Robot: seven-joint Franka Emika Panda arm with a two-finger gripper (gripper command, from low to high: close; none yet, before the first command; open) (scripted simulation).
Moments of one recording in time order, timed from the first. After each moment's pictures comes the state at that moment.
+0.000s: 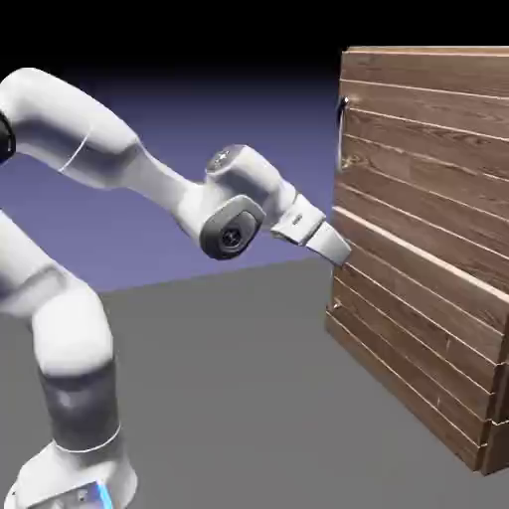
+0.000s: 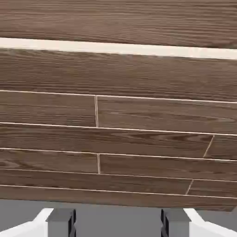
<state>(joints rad) -0.04 -0.59 0.06 -2.77 0.12 3.04 0.67</state>
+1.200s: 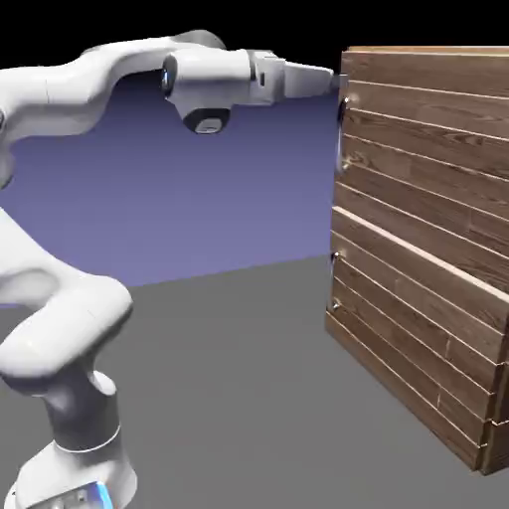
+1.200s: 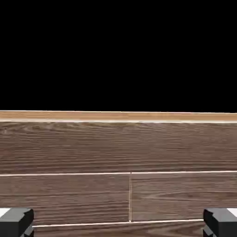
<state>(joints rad) -0.76 -0.83 0.86 -2.19 1.68 3.15 -0.32</state>
